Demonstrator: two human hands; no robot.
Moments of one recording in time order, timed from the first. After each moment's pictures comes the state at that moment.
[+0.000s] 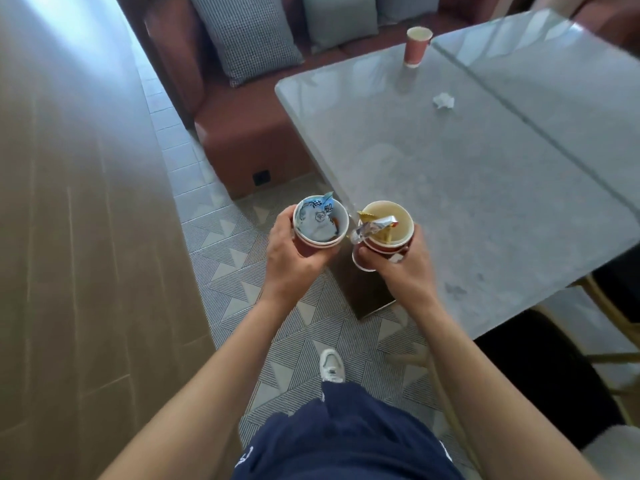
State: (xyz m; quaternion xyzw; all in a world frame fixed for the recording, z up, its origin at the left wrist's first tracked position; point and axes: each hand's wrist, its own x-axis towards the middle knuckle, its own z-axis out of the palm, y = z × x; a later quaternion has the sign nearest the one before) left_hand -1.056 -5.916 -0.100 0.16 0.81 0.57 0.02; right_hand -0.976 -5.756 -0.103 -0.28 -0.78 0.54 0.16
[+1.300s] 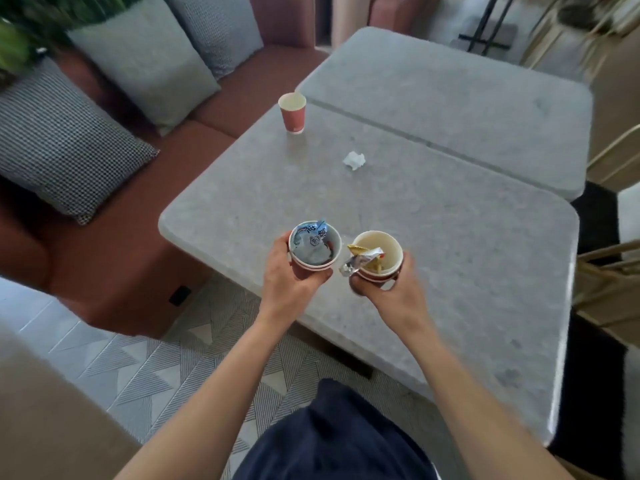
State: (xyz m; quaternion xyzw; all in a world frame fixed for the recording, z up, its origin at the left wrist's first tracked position) left_hand -1.350 -5.745 -0.112 0.36 0.74 0.52 0.21; right_hand -1.189 -5.666 -0.109 -0.50 -0.64 0.50 0.29
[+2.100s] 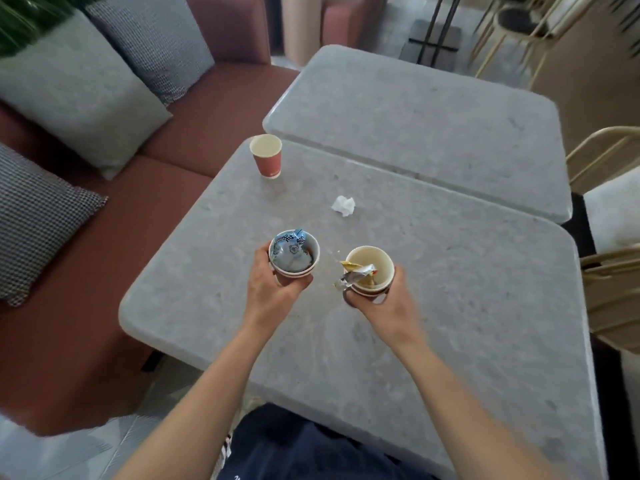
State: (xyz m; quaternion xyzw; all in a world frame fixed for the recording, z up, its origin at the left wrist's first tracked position) left_hand -1.472 -5.623 -0.130 0.35 0.72 0.52 0.30; right_hand -1.285 -5.571 -0.122 -0.58 -0.61 0.46 0.27
